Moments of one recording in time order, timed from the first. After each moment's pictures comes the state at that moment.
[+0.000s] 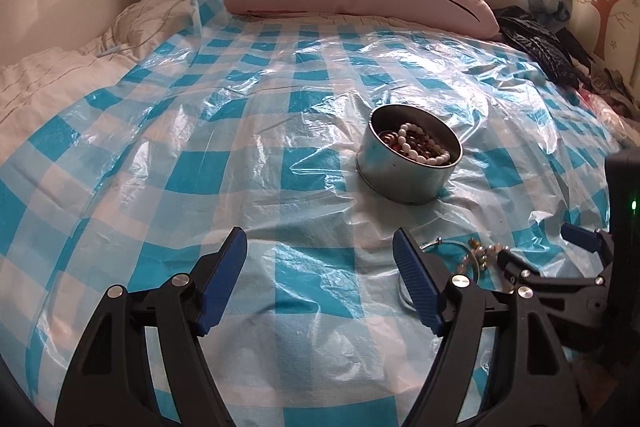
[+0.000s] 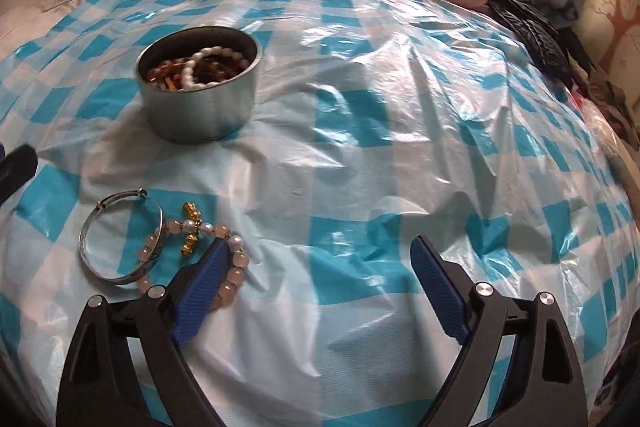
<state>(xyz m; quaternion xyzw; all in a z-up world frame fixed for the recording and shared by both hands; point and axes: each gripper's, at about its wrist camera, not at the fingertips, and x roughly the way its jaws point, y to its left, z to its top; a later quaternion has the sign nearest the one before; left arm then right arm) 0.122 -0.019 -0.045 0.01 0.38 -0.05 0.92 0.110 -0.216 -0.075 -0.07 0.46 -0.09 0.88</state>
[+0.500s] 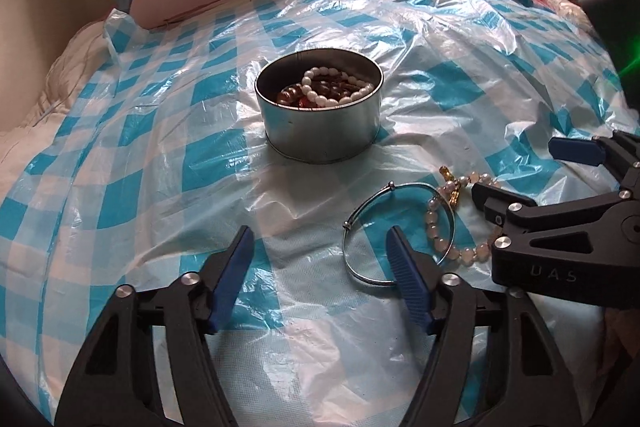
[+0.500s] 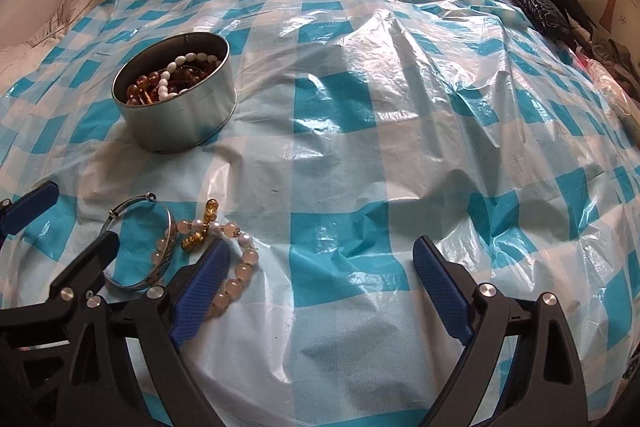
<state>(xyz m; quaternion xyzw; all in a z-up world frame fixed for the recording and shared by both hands) 0.132 -0.083 -0.078 0.15 0.42 -0.13 0.89 0.114 -0.232 -0.079 -0.01 0.48 -0.08 0.87</state>
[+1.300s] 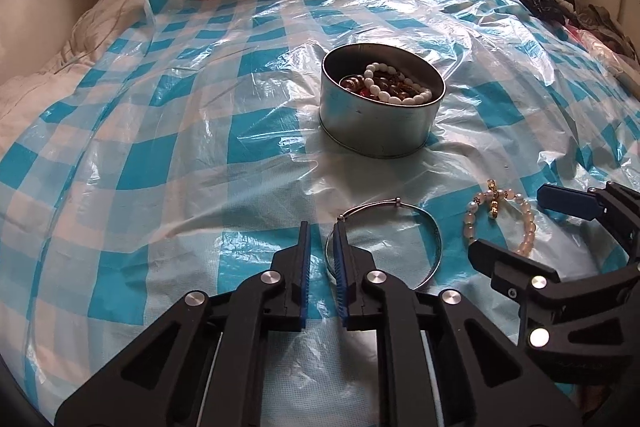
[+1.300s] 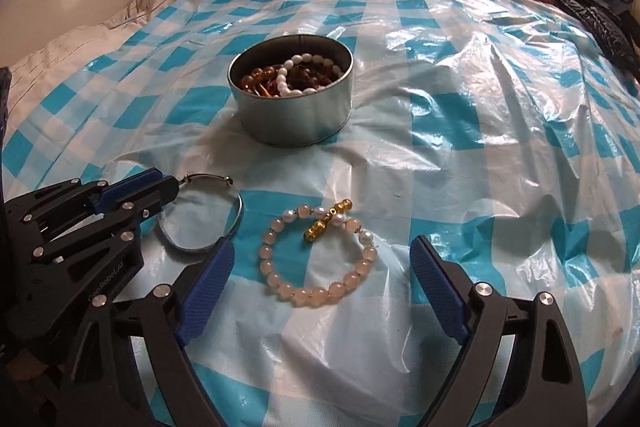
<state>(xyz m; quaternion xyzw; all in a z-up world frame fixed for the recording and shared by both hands) 0.140 -0.049 -0.075 0.08 0.44 -0.09 0.89 0.112 -0.199 -0.074 0.01 0.48 0.07 0.88</state>
